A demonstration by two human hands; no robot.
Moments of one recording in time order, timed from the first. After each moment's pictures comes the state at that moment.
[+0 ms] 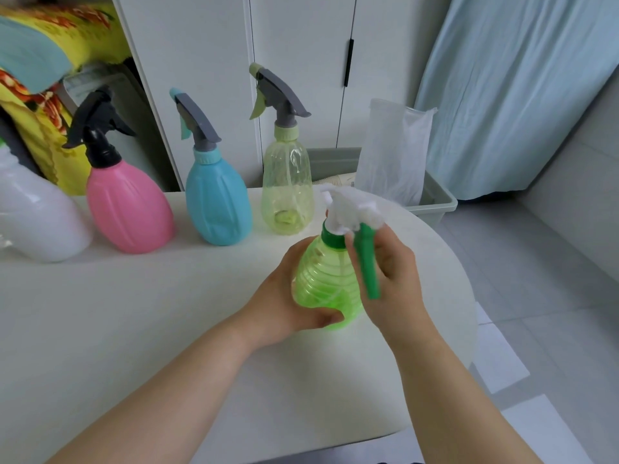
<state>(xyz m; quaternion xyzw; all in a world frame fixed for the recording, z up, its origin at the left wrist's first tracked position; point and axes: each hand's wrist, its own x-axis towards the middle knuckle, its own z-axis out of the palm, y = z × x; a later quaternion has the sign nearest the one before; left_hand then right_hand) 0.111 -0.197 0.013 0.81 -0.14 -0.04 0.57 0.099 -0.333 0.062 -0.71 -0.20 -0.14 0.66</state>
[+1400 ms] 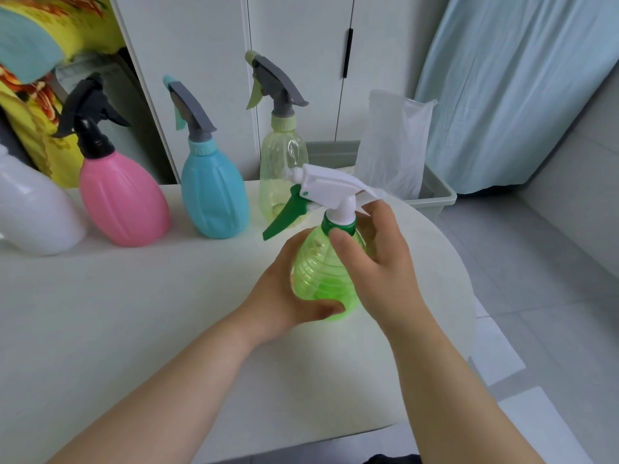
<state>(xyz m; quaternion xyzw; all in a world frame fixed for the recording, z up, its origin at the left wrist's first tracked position) 0.110 -0.201 0.009 0.82 -0.12 0.00 0.56 0.100 -0.328 0.065 -0.73 -0.14 -0.12 0.65</state>
